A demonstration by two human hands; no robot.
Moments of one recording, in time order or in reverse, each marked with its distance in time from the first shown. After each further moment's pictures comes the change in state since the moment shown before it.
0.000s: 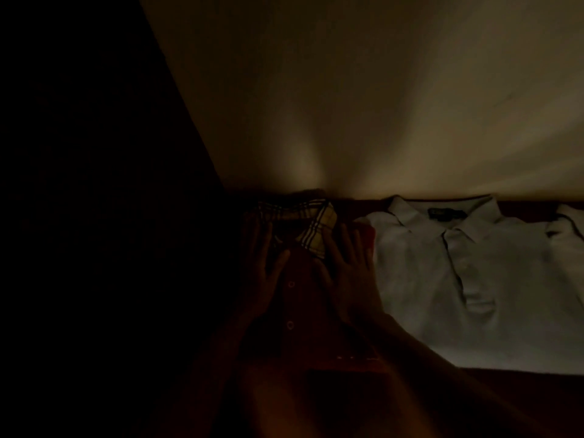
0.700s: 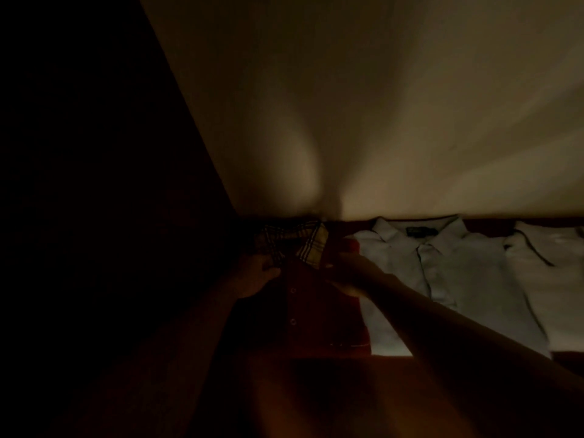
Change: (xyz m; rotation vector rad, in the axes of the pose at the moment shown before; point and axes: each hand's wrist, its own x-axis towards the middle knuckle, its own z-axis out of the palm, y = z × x) left_hand 0.024 0.034 -0.083 0.130 -0.555 -0.302; right_hand 0.024 -0.020 -0.092 -0.089 -0.491 0.077
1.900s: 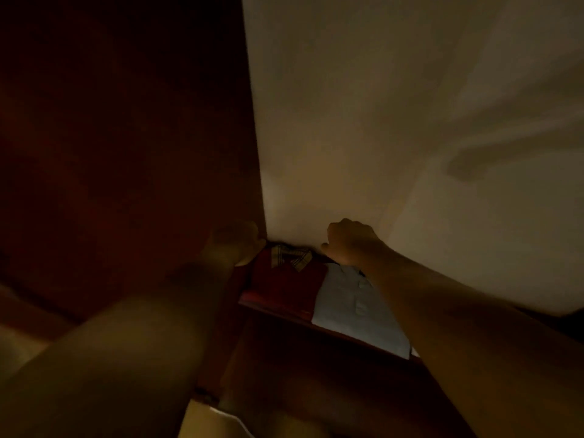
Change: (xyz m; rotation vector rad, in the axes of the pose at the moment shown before) left_hand -0.410 0.246 -0.106 0.456 0.442 -0.222; right_hand -0.398 -0.089 -0.263 -0.476 0.228 -0.266
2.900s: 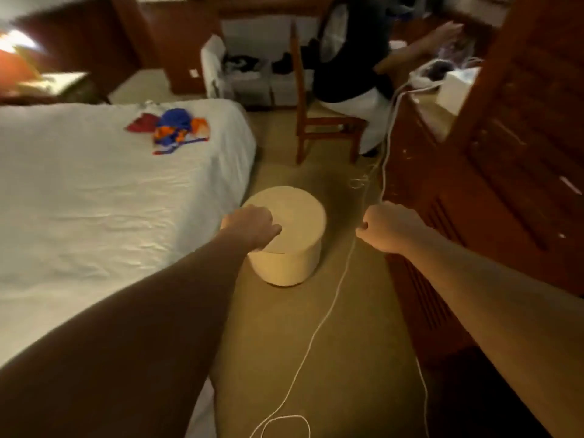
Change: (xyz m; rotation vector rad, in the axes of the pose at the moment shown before) left_hand -0.741 -0.347 0.104 -0.320 0.084 -1.198; right_hand -0.385 -0.601 0.060 -0.299 -0.037 -1.106
